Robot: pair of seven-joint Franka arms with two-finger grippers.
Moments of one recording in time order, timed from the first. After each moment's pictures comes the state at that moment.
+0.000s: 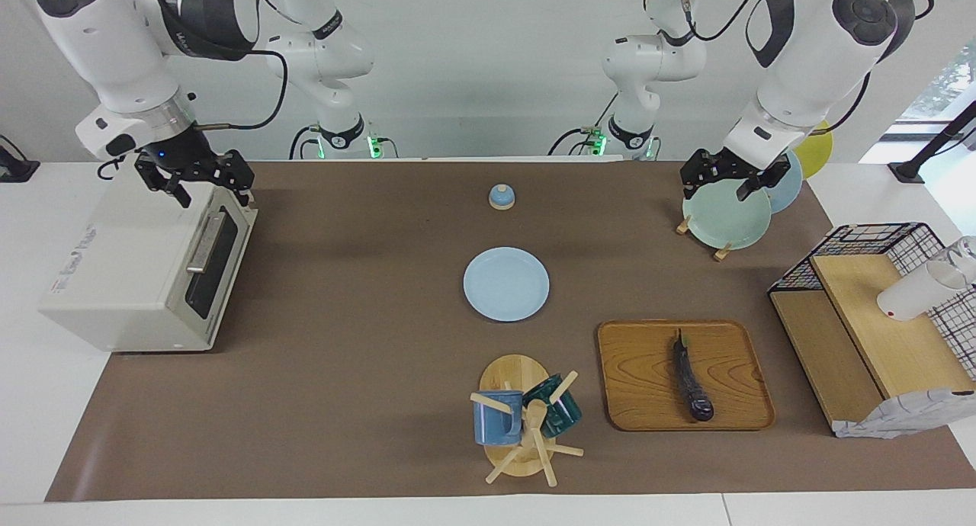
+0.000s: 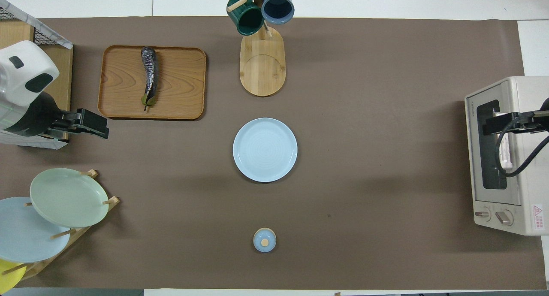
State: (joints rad) left arm -0.07 0.00 -0.09 -1.66 -0.03 1.55 -0.05; right arm 0.06 -0.07 -0.16 -1.78 -0.02 1.72 -0.11
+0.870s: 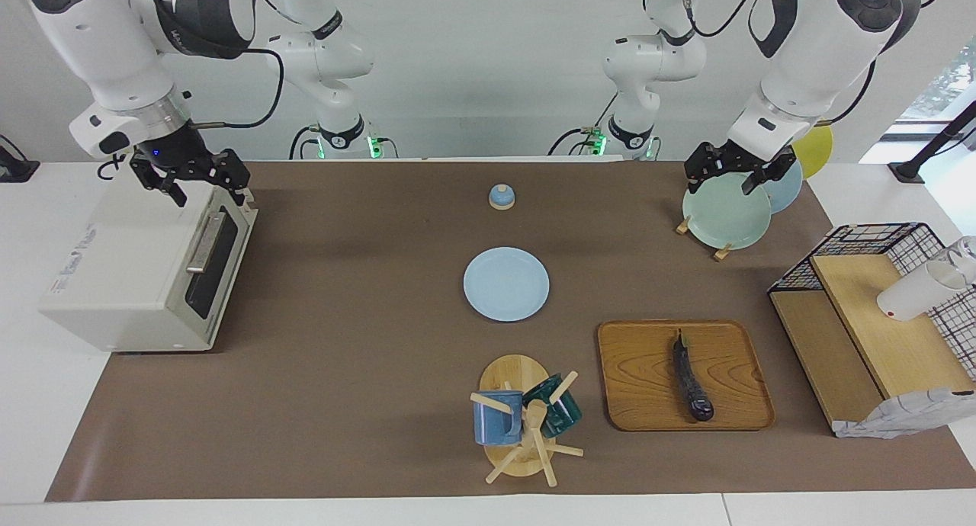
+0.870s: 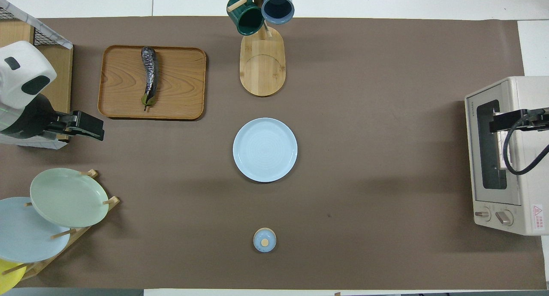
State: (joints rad) left arm -0.06 -0.01 -0.10 -1.64 -0.03 1.52 -0.05; right arm 0.05 -0.07 -0.16 -1.78 -0.02 1.72 -0.11
